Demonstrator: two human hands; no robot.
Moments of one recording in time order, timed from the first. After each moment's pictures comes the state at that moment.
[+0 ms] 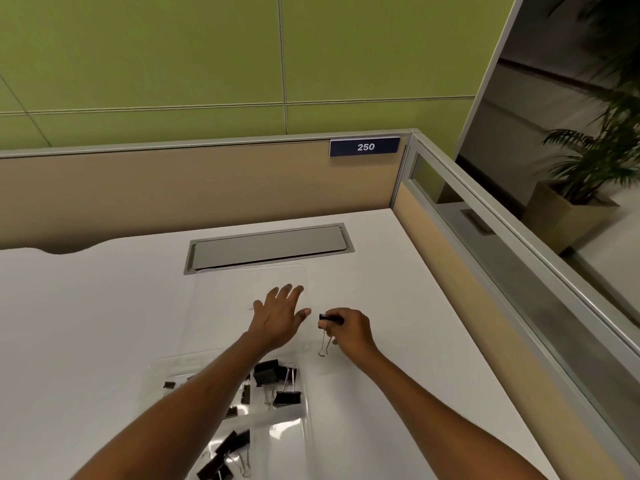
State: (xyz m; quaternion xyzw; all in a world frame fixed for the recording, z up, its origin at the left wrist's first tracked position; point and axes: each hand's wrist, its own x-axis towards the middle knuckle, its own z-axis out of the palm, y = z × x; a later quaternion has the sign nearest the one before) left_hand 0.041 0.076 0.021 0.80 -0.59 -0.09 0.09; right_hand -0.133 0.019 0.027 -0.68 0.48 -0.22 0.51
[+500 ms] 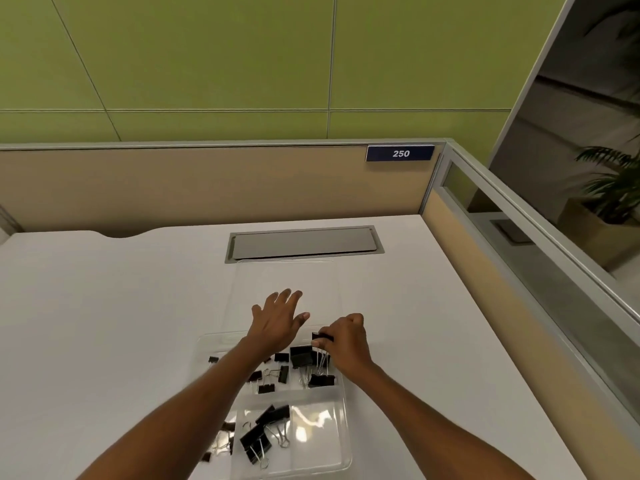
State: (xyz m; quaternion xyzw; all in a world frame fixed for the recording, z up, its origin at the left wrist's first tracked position) left_hand 0.076 0.158 0.027 0.83 -0.55 -0.08 0.10; right_hand -0.093 0.090 0.016 -0.86 0.41 -0.14 0.28
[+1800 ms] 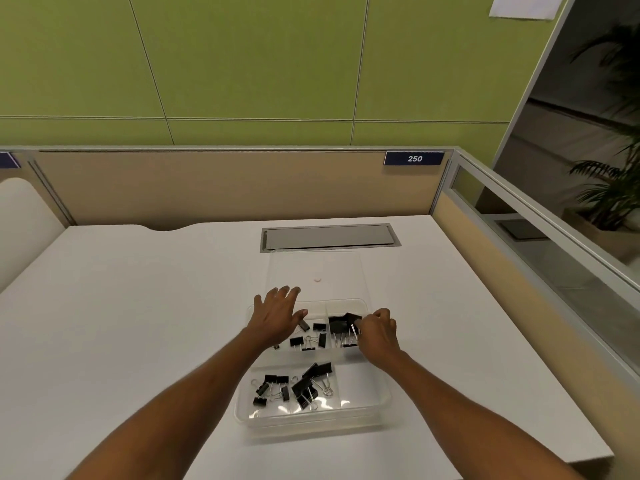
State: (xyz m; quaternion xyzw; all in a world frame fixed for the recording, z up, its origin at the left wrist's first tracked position) left_hand 0.107 0.274 0.043 0.82 -0.57 -0.04 0.09; right_hand -0.108 0.169 0.025 -0.90 0.43 -0.02 0.09
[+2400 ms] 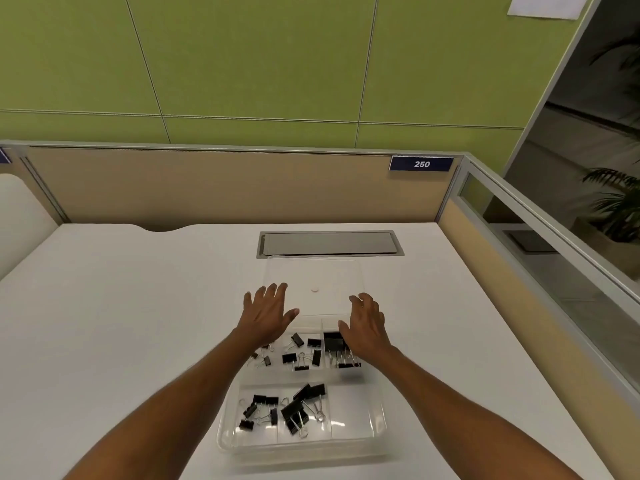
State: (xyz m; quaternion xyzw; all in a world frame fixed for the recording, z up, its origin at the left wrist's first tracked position) left_hand 0.137 0.241 0.036 0.84 -0.54 -0.03 0.07; right_hand -0.071 0.132 0.037 -0.89 0.41 -0.09 0.14
